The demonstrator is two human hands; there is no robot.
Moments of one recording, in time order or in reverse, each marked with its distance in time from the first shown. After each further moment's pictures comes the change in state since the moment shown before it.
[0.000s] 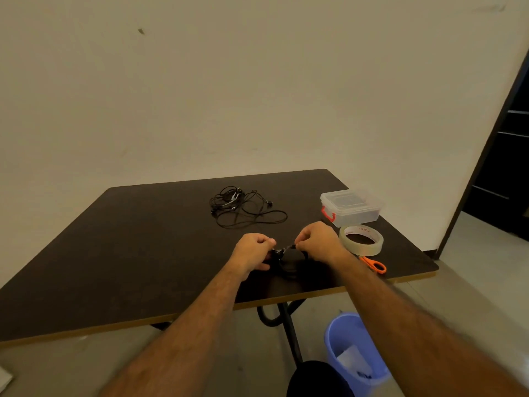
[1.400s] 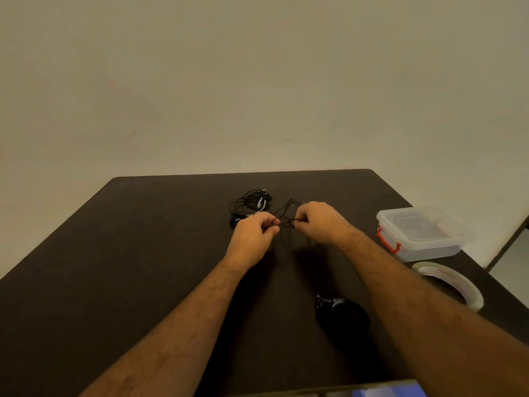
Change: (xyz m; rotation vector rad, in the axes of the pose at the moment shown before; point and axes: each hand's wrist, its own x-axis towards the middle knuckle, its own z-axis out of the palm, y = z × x) left_hand 0.130 -0.014 -0.072 0.353 0.241 0.346; right_hand 0.164 -0.067 0.029 -0.358 -0.068 -0.280
